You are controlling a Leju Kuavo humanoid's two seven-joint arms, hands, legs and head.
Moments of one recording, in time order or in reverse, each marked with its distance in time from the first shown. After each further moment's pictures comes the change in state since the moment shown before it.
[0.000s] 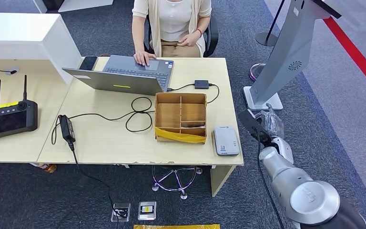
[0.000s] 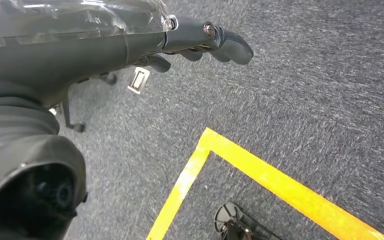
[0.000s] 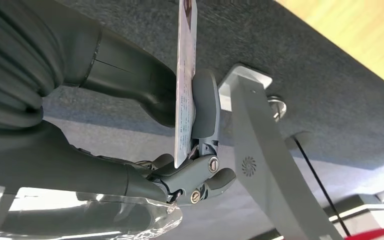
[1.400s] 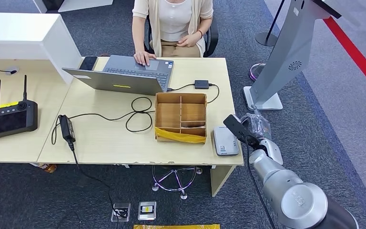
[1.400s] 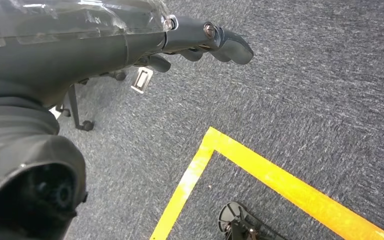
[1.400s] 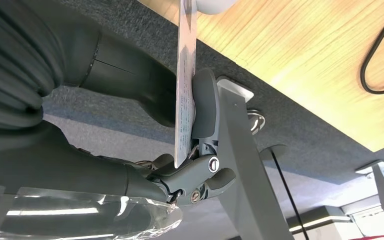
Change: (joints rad) left arm 0.004 0.000 -0.027 0.000 0.025 0.003 0.012; right arm 0.015 0.052 0.093 0.000 0.000 -0.012 -0.014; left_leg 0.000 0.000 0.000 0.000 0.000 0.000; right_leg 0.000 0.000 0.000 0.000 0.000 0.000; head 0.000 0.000
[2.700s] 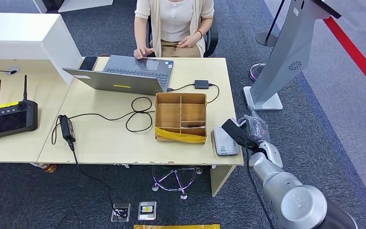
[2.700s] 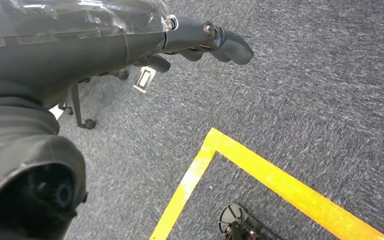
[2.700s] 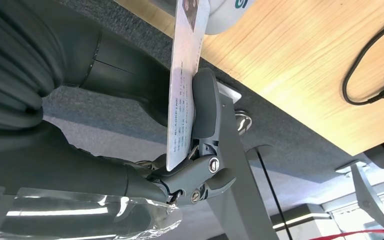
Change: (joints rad) left arm 0.000 0.000 -0.017 0.000 0.032 0.018 0.005; right arm 0.020 0.002 -0.003 0.000 0.000 -0.002 -0.070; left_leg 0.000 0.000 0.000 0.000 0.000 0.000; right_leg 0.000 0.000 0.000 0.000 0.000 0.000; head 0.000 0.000
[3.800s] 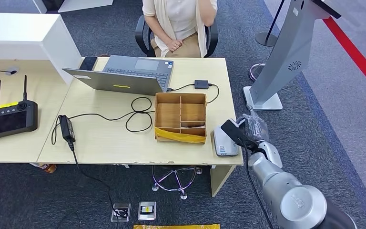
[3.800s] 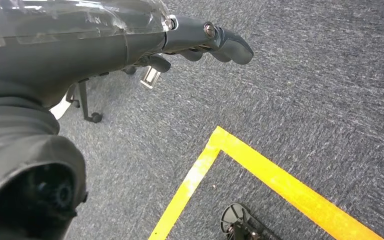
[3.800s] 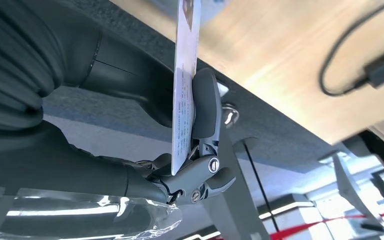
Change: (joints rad) left arm 0.000 0.000 -0.001 0.000 0.034 0.013 0.014; right arm -0.012 0.002 -0.014 -0.001 0.000 -0.031 -0.057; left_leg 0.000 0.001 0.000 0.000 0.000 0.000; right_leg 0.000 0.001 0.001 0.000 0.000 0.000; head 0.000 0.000
